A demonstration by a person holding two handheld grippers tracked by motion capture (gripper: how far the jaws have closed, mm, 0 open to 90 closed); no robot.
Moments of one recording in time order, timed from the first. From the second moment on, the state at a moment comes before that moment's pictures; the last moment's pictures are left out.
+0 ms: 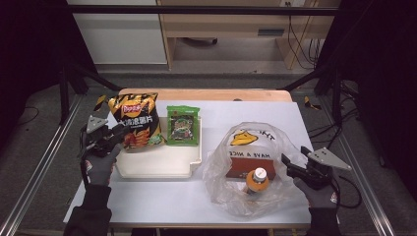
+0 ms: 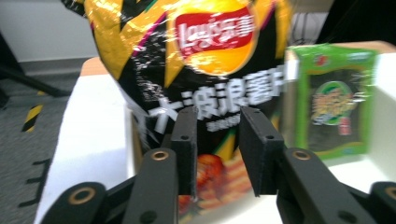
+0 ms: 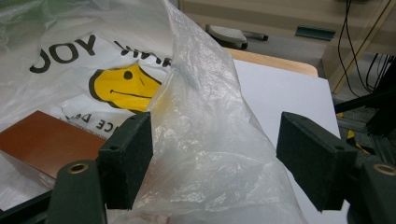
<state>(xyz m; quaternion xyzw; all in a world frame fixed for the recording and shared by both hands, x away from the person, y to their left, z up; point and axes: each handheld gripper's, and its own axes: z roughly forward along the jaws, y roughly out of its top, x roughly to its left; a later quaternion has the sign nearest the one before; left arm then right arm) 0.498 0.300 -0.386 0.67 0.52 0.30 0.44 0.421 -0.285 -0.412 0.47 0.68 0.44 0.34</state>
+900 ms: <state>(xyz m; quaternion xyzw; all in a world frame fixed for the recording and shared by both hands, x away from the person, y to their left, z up) 0.442 0.240 -0.391 0.71 0.44 0.27 0.49 0.406 -0.274 -0.396 0.44 0.69 0.47 0.33</state>
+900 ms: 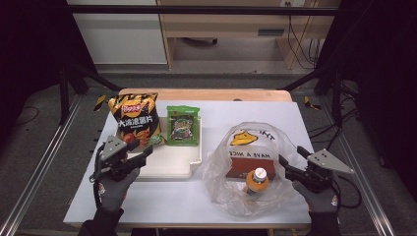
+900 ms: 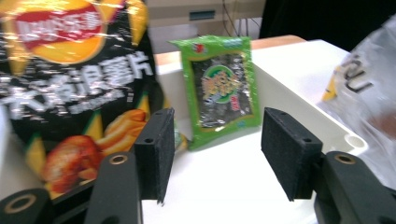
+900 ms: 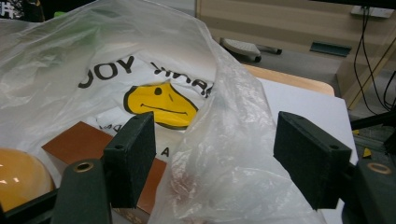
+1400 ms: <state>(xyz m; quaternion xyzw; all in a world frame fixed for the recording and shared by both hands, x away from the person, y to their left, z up) 0.430 0.199 -0.388 0.74 0.38 0.25 0.50 0.405 -0.263 -0.395 0.43 0.70 0.47 0.33</state>
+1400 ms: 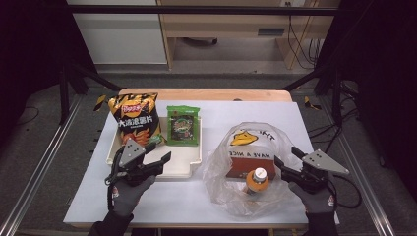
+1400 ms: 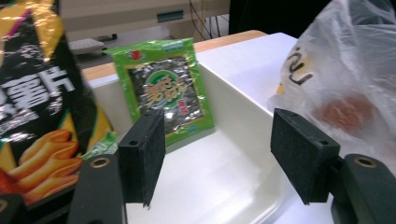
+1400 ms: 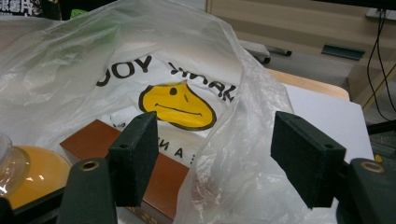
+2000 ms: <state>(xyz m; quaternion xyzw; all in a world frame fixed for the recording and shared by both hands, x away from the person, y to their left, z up) 0.412 0.144 -0.371 0.76 0.31 0.24 0.52 0.405 -0.254 -0.399 0.42 0.72 0.47 0.31</state>
